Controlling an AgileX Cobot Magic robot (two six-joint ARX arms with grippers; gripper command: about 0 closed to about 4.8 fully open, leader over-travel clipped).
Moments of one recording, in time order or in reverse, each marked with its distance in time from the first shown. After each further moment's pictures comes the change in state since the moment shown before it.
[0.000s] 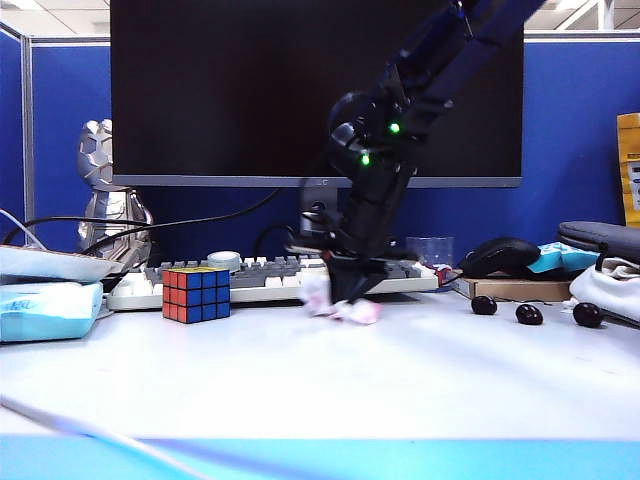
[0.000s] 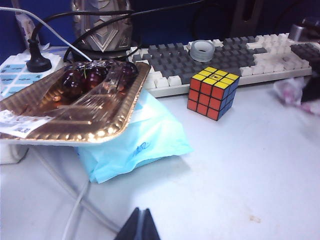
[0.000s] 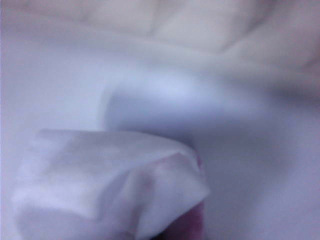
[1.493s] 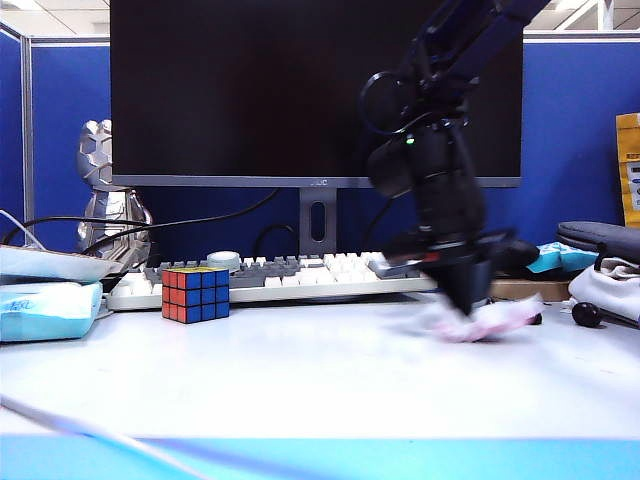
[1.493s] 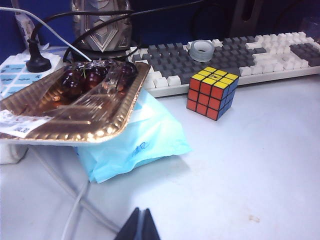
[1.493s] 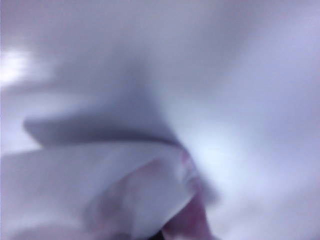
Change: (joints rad) left arm 0.000 0.000 0.000 0.000 0.000 0.000; right arm -0.050 -0.071 -0.017 -0.687 0.183 -0.183
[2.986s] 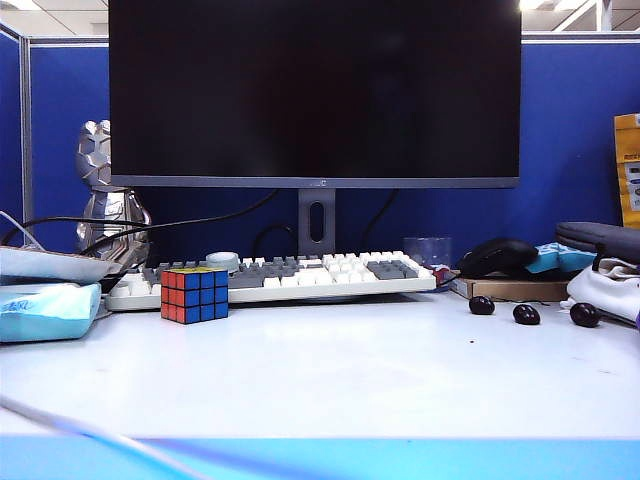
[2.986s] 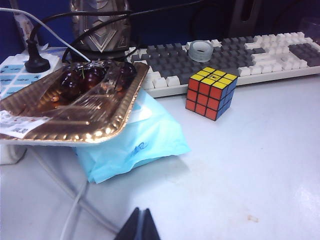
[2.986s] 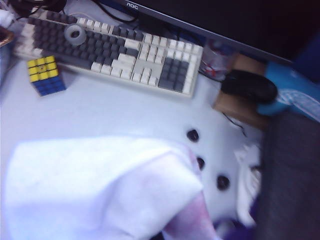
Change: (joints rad) left arm 0.000 0.000 0.000 0.000 0.000 0.000; right arm -0.003 -1.019 -0.158 0.177 -0.072 0.007
